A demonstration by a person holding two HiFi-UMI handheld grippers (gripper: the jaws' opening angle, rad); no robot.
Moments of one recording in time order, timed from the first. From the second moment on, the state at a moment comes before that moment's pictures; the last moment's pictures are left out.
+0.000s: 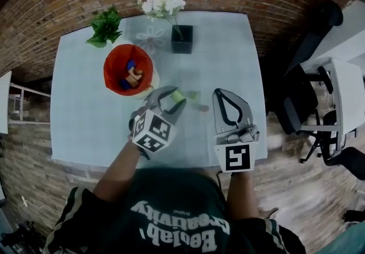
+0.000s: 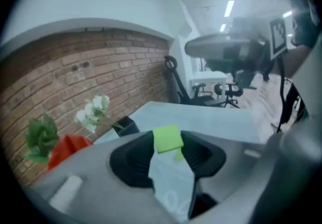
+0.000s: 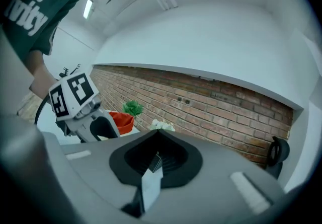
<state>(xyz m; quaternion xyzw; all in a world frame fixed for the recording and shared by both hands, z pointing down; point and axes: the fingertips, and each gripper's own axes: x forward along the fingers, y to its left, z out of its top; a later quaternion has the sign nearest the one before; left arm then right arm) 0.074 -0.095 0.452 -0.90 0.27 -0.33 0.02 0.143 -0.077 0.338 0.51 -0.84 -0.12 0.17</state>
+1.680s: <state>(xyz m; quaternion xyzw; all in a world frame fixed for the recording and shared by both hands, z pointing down) -0.094 -0.153 0.378 -0.87 0.42 -0.27 0.06 -0.016 -0.129 0.319 0.40 -0.89 -0.17 0.15</state>
